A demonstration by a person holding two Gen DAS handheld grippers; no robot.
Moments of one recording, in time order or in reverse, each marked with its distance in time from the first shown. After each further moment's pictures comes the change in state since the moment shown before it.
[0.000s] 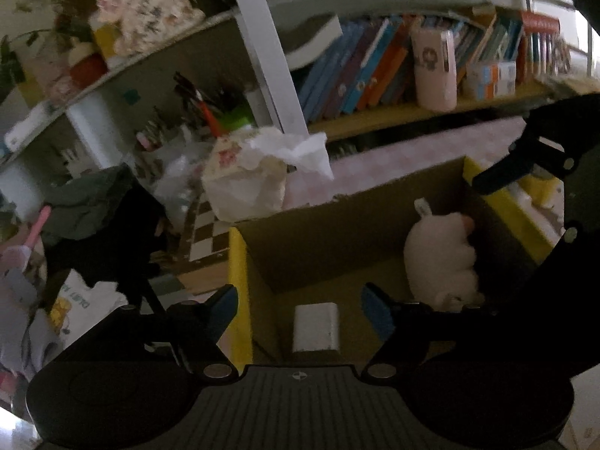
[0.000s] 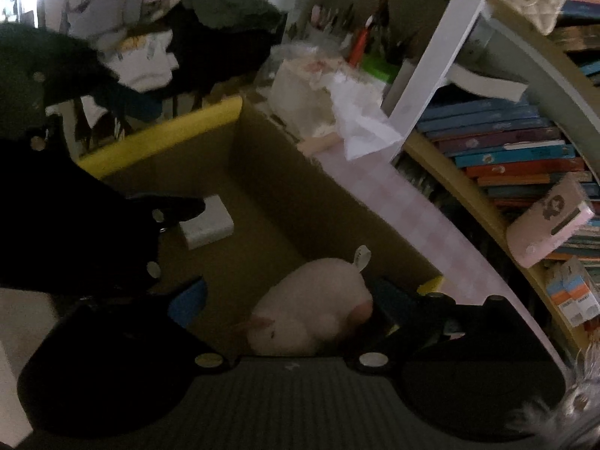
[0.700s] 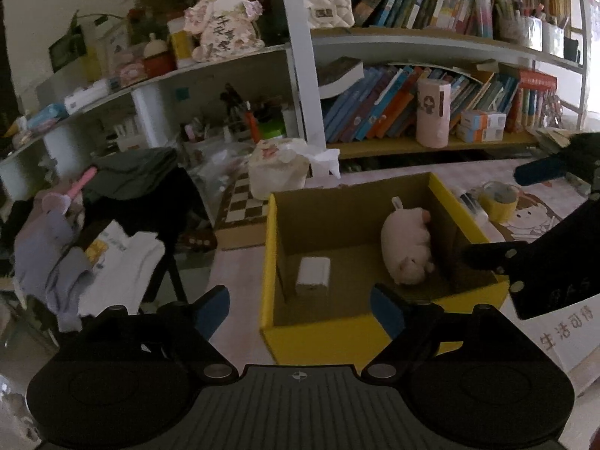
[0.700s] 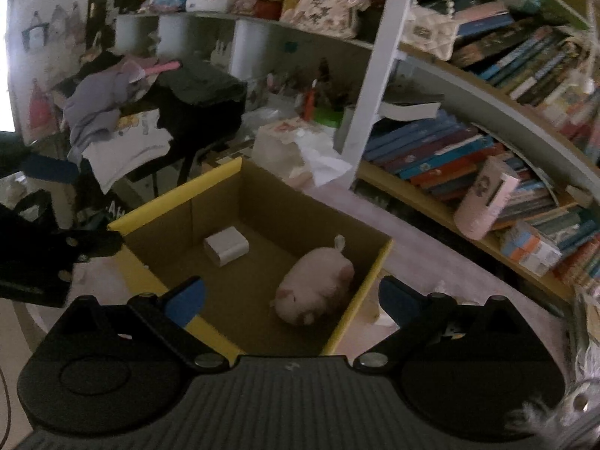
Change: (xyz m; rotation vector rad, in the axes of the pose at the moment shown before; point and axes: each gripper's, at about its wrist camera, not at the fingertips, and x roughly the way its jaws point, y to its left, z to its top) left arm -0.122 0.013 -0.069 -0.156 -0.081 0.005; right arm -0.120 0.040 -0.054 0.177 -0.187 -0.109
